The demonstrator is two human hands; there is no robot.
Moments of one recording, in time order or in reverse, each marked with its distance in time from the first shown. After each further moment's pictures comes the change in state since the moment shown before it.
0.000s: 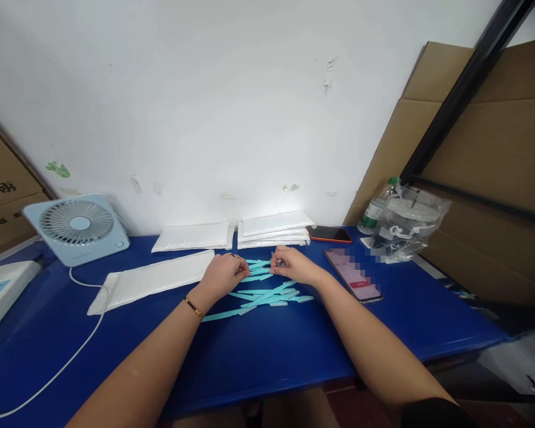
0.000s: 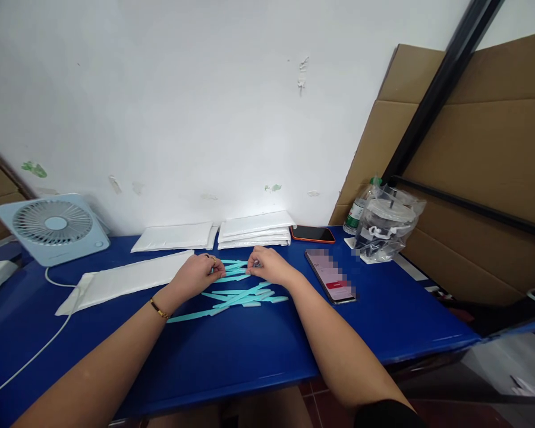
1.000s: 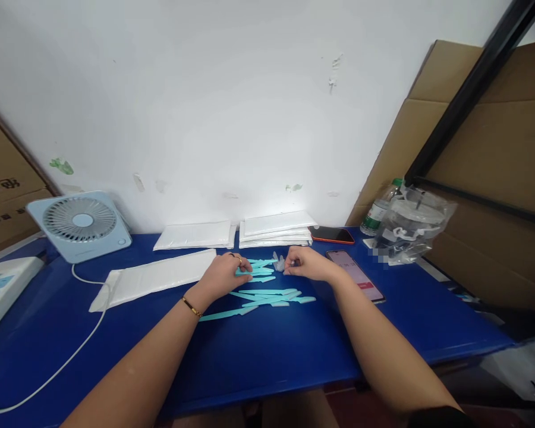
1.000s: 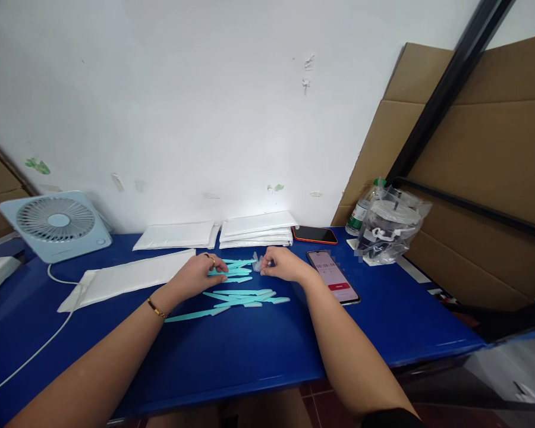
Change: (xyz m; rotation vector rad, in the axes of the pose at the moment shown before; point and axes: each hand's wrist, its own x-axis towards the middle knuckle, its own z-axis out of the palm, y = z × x) left_hand -0.005 -0.005 -0.001 -0.082 0.015 0.046; right_hand -0.013 0.010 -0.025 0.001 -0.099 0.079
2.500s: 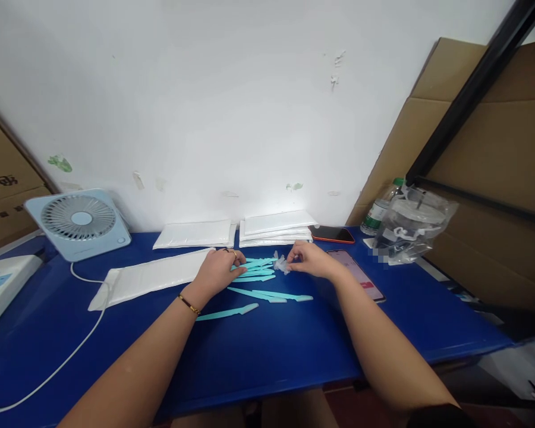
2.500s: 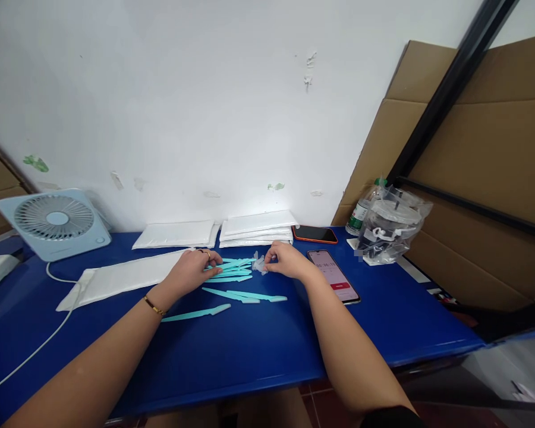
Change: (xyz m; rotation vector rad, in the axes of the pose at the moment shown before) left_hand 0.001 -0.002 -0.008 0.077 0.050 -0.064; right_hand -0.002 -0.007 -0.011 -0.059 0.062 0.077
